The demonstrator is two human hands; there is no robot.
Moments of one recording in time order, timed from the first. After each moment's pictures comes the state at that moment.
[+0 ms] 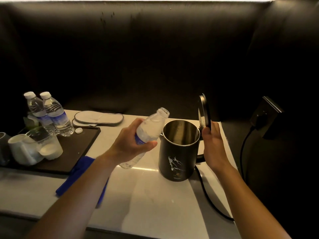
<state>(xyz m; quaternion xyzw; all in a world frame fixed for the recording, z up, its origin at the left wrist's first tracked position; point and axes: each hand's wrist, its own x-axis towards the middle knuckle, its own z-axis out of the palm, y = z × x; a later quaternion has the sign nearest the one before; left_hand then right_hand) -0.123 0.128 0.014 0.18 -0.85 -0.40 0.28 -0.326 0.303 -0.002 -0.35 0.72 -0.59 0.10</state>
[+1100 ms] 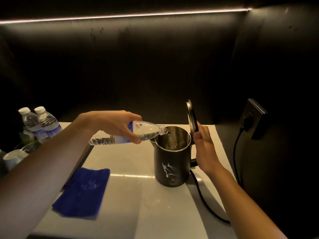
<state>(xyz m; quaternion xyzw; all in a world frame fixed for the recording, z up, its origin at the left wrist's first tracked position) -0.158 0.081 0.116 0.24 -0.95 -0.15 -0.12 -0.333 0.305 -0.005 -0.38 0.72 -0.57 0.10</state>
